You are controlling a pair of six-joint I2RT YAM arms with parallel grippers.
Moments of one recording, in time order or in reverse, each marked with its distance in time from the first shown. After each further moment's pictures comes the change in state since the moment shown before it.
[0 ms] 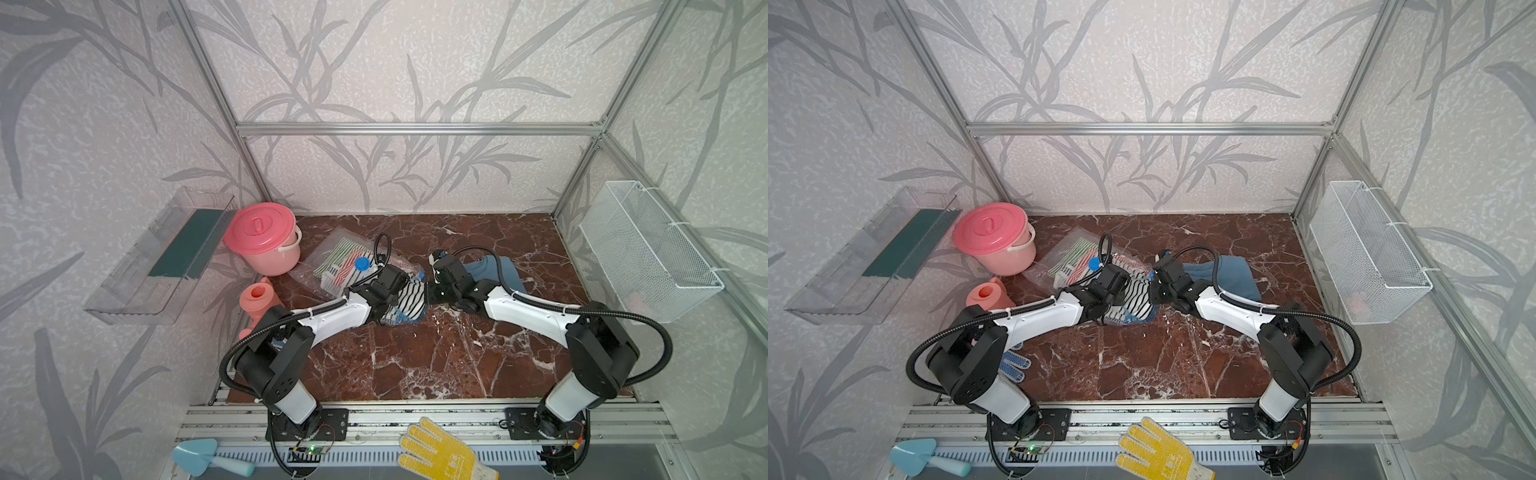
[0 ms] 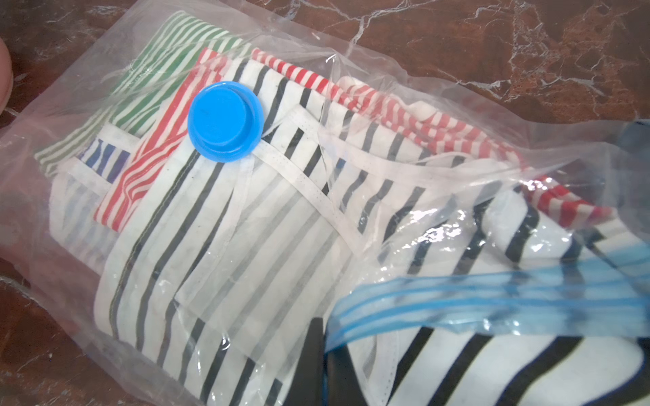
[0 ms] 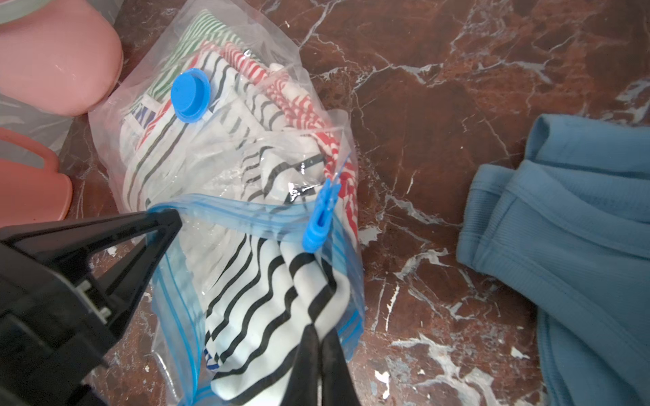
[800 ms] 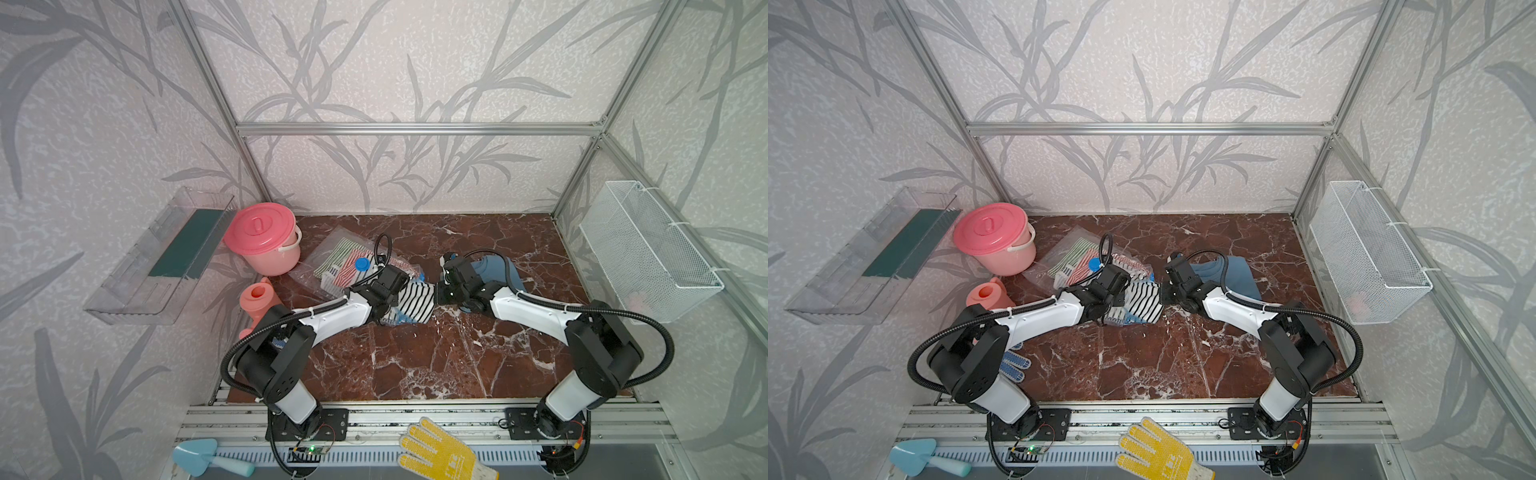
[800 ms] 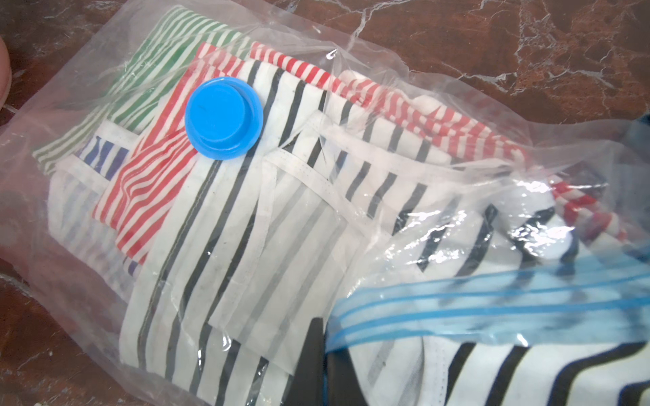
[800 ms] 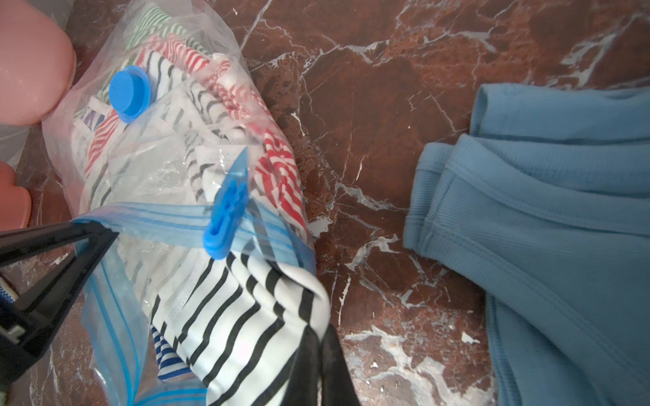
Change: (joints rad) left arm 0.000 0.008 0.001 -0.005 0.000 0.000; right arm -0.071 -0.020 -0.069 0.027 -0.021 0.001
